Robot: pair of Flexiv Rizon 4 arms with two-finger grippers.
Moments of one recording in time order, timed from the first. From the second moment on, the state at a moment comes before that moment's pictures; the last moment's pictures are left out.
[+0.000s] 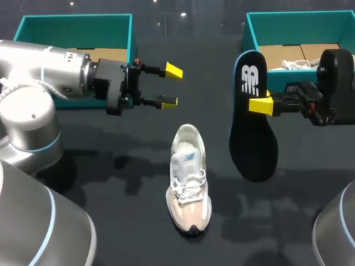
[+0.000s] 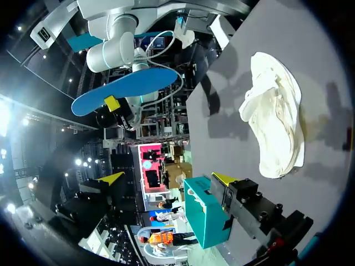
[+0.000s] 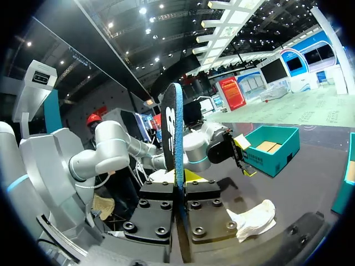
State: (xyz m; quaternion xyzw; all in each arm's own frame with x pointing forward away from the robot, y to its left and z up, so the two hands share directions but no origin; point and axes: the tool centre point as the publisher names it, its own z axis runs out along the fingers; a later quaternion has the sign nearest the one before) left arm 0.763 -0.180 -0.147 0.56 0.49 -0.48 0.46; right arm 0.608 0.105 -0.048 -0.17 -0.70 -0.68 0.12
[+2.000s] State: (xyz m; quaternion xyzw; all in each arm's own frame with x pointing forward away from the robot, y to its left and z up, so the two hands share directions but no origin) left arm 0.785 -0.177 -0.133 0.50 0.50 -0.48 0.51; right arm 0.782 0.112 -0.090 -0.41 -0.67 -0.56 0.26
